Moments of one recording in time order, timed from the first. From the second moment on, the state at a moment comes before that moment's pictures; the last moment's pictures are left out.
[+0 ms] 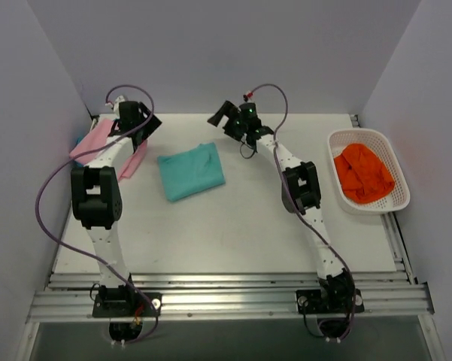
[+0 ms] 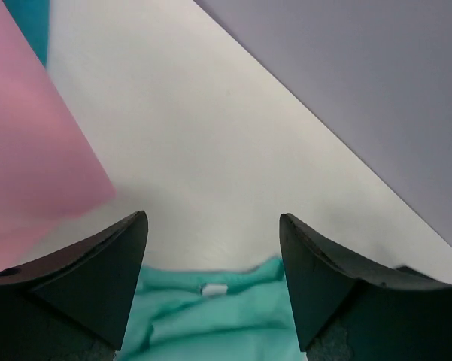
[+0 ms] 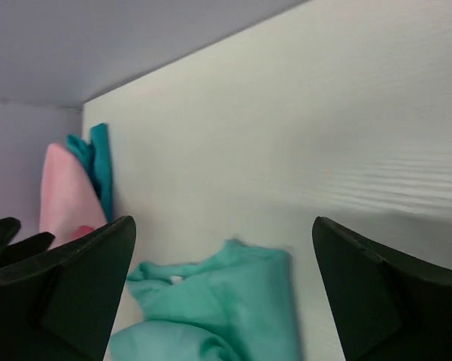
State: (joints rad) left arm -0.09 1.98 1.55 -0.12 -0.10 -0.78; right arm 0.44 2.65 2.36 -0.09 -0.19 0.85
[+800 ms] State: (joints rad) left arm -0.50 1.26 0.79 -0.01 -0.39 -1.08; right arm 0.46 1.81 1.04 0.35 -0.12 0.79
